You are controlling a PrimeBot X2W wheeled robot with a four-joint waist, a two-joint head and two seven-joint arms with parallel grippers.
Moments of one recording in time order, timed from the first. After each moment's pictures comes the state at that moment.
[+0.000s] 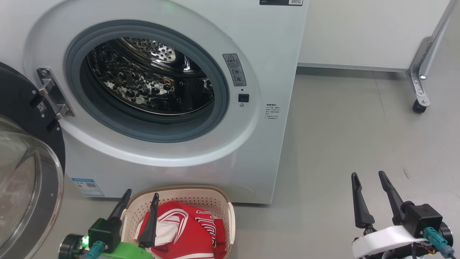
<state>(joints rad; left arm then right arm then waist) 0.00 0.04 -0.17 0.28 -0.21 -0.11 -0.25 0.11 -0.06 0.08 0.10 0.26 0.05 -0.25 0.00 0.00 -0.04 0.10</state>
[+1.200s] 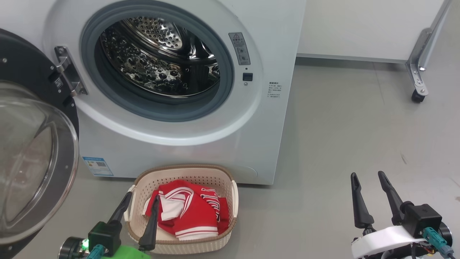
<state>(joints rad) 0.02 0.04 -0.17 0.26 -0.21 -0.10 -0.25 0.11 -0.06 0.09 0.10 0.26 0.05 -0.25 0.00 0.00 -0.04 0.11</state>
